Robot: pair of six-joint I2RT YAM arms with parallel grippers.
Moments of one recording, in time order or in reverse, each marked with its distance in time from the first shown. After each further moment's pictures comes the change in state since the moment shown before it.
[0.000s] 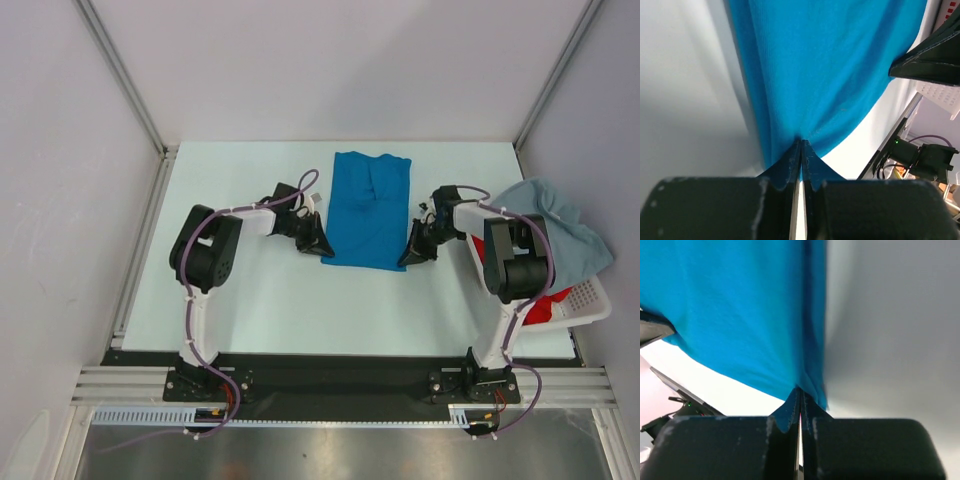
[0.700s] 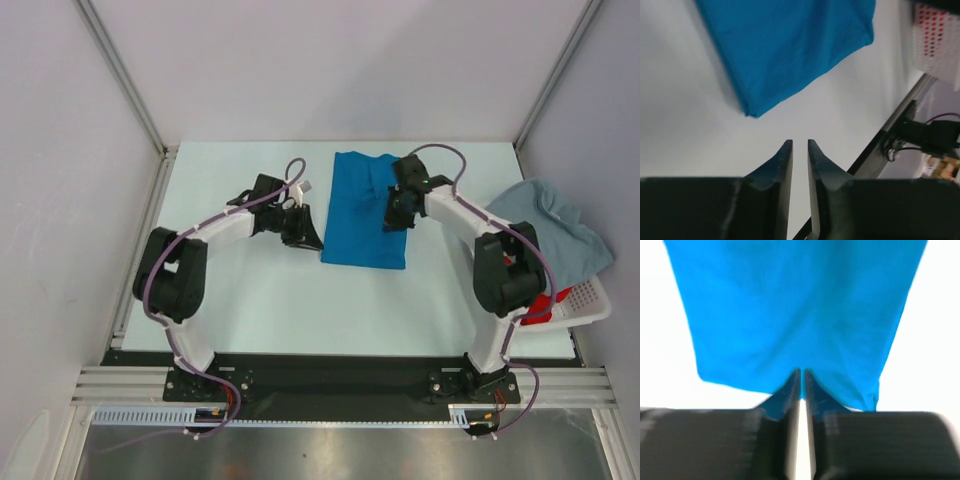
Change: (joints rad) left arm 0.025 -0.359 -0.115 -0.179 -0.085 0.174; right arm 0.273 -0.027 0.312 -0.054 0.545 0.180
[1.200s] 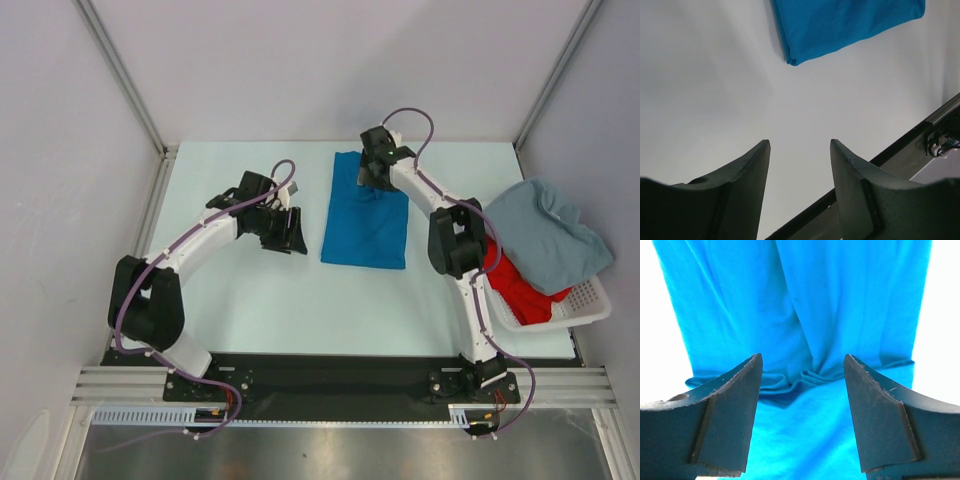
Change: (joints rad) left arm 0.001 -0.179 0.001 -0.242 -0.220 0.107; right arm 0.020 0.472 0.631 -0.035 0.307 -0.035
